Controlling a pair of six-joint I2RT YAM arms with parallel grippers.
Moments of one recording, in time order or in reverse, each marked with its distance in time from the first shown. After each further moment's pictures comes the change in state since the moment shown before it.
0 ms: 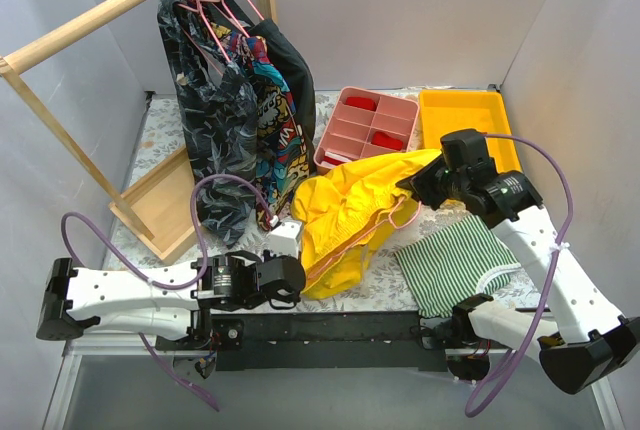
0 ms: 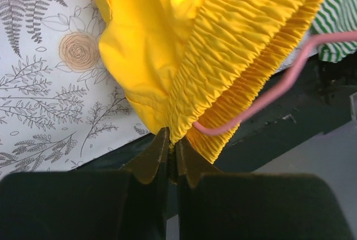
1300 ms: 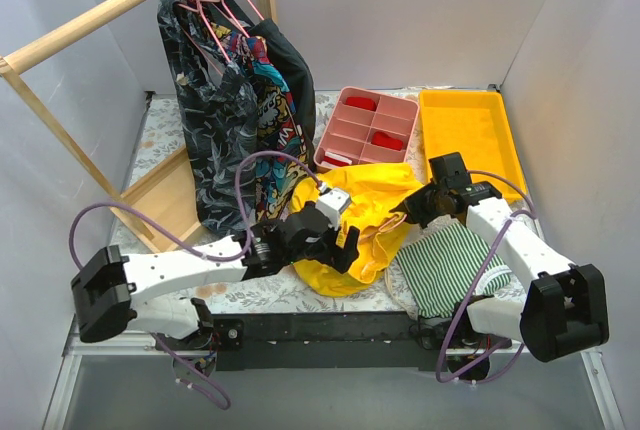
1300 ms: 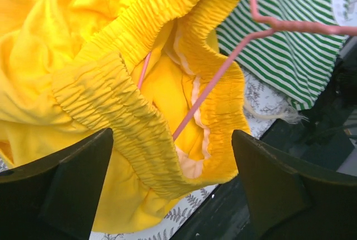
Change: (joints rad) left arm 0.302 0.321 0.053 0.597 0.299 0.574; right arm -0.145 0.166 -0.372 0.285 -0.198 0.074
